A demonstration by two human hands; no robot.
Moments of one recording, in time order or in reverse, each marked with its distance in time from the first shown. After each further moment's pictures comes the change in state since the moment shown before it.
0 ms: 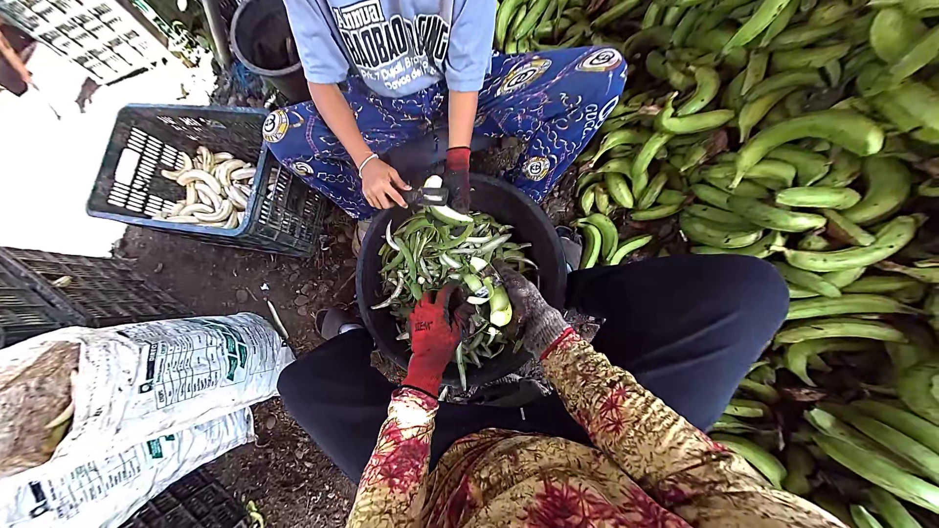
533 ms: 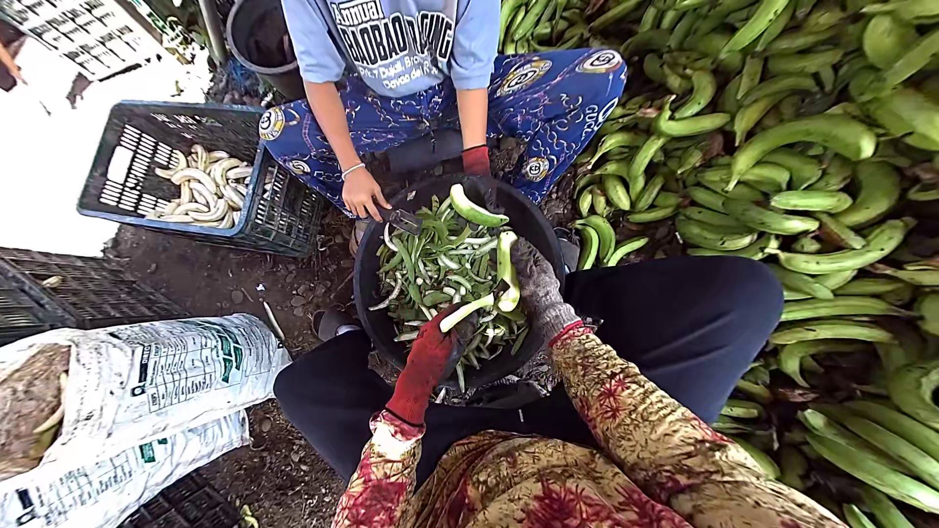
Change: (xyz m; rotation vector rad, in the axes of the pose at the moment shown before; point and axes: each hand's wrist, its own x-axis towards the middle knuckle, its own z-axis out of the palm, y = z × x) left_hand -0.028 0.011 -0.036 -0.606 -0.284 -0.015; right_hand 0.011 -0.021 -0.026 -0.563 0.129 -0.561
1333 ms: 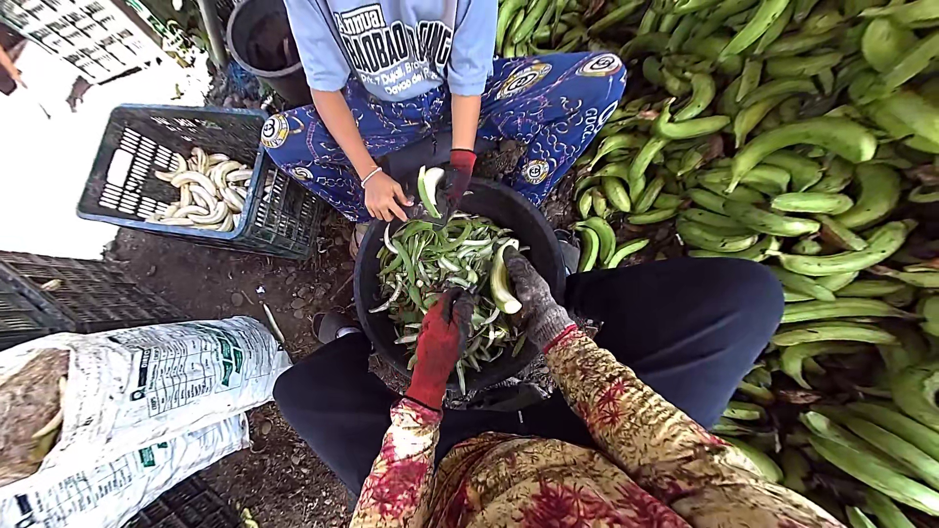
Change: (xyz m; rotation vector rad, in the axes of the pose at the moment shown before) left_hand 0.029 -0.002 0.016 0.141 0.184 -0.086; right_hand -0.001 -0.003 0.018 0.366 -0.009 0.330
